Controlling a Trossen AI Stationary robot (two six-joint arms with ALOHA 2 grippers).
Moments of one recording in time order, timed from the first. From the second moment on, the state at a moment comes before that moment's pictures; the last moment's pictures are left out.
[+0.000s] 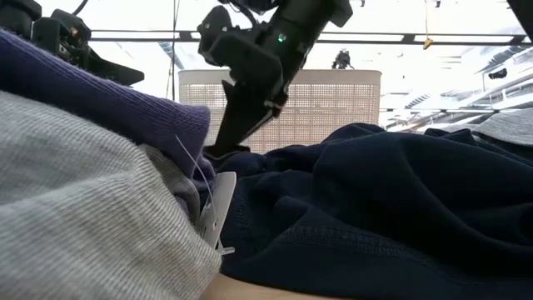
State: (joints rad) left arm -0.01 0.00 0.01 0.06 -0.24 0.00; right arm 0.18 2.10 1.62 -0.50 0.18 0.16
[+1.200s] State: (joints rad) left arm -0.01 0.00 0.01 0.06 -0.24 0.00; right arm 0.17 1.97 1.64 -0.51 0.29 0.08
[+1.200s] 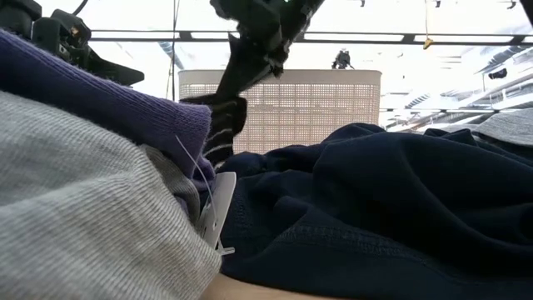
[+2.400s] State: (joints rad) left arm -0.01 0.00 0.01 0.06 -0.24 0.00; right arm -0.21 1.79 1.84 -0.80 0.06 0.26
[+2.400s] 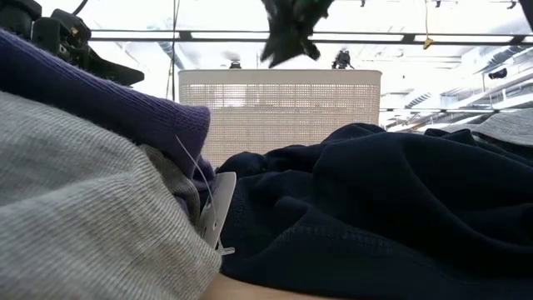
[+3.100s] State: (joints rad) left arm -0.01 0.00 0.01 0.06 -0.24 0.00; right arm 0.13 1.84 1.26 -0.05 0.23 0.14
